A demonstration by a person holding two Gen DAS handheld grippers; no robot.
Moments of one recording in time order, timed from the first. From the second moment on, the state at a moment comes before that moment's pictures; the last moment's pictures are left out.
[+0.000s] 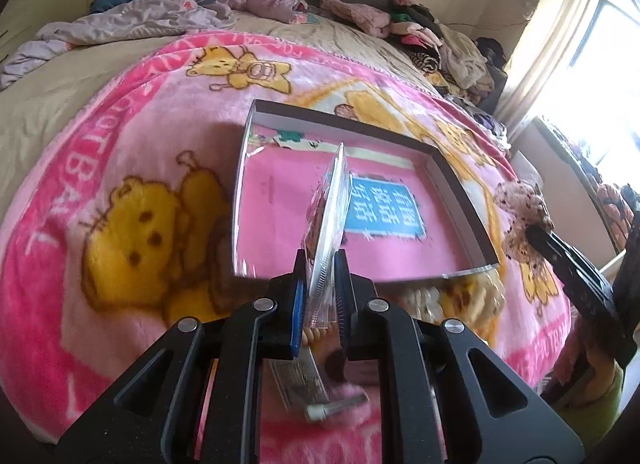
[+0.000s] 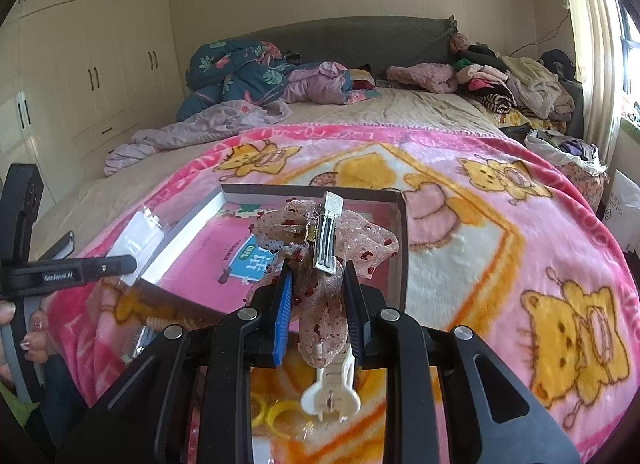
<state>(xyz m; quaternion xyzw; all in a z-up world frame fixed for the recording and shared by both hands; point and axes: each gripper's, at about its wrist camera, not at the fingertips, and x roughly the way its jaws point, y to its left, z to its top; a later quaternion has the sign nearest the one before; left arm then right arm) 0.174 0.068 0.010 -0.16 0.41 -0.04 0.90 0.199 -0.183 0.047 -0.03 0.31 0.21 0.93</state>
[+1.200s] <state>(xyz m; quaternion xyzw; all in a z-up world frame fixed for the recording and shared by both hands) 0.231 0.061 -0.032 -0.09 0.43 -0.02 0.90 0.281 -0.165 -0.016 -0.02 0.39 0.15 0.91</state>
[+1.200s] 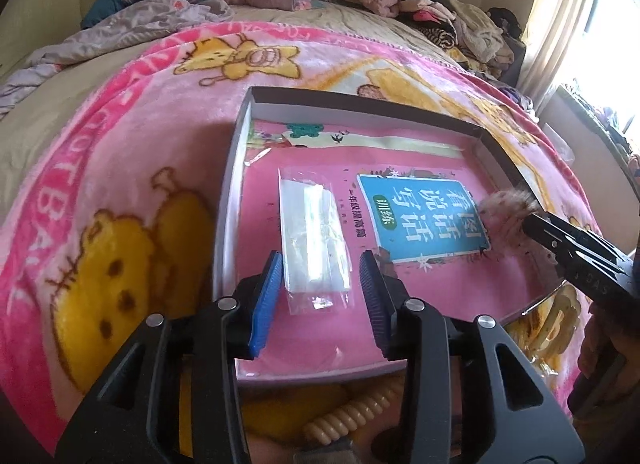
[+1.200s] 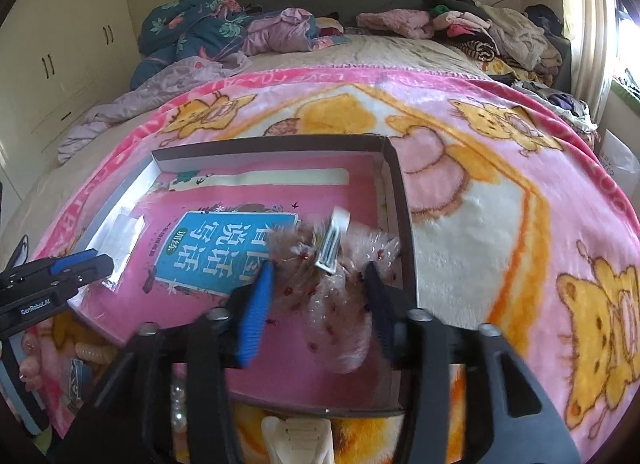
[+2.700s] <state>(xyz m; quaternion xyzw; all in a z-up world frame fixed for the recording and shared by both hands) 0.125 0.063 0.033 -0.09 0.37 0.01 0.93 0.158 -0.180 0.050 -0.04 0.32 0.18 0.93</state>
